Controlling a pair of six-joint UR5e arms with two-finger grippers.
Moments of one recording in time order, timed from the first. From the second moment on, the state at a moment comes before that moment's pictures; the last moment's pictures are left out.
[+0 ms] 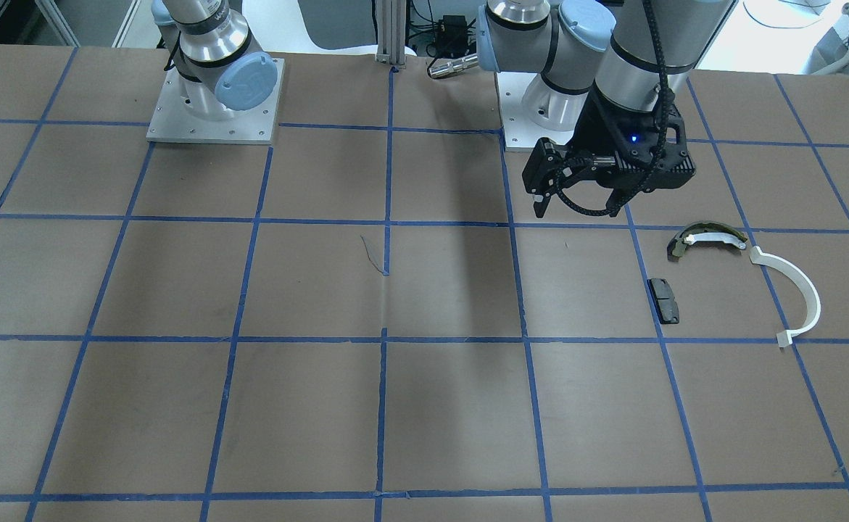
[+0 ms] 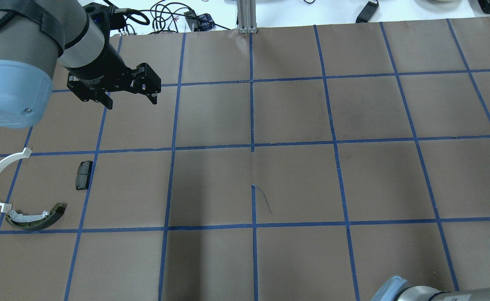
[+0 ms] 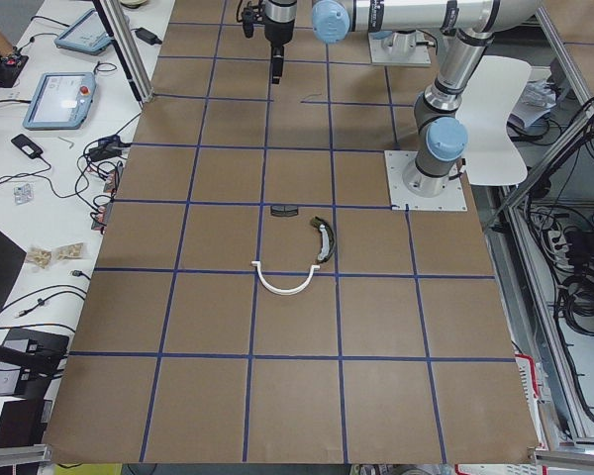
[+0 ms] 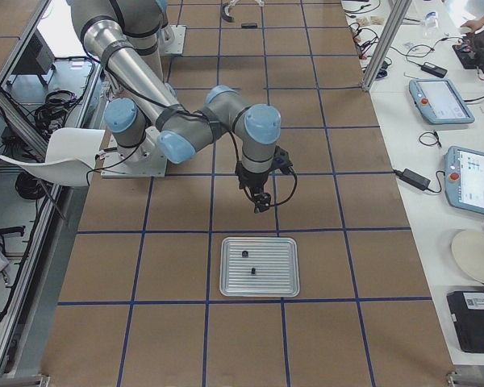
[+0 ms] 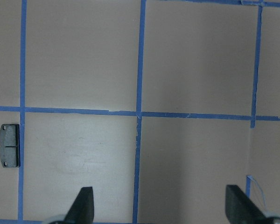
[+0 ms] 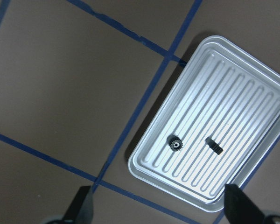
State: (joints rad) left arm -1.58 -1.55 -1.67 -1.38 1.55 -0.07; right arm 0.70 -1.37 1.66 -1.92 -1.67 -1.40
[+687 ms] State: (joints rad) left arm -1.58 -1.55 -1.67 -1.38 1.55 -0.07; right arm 0.58 -1.15 1.62 -2.12 -1.63 -1.76
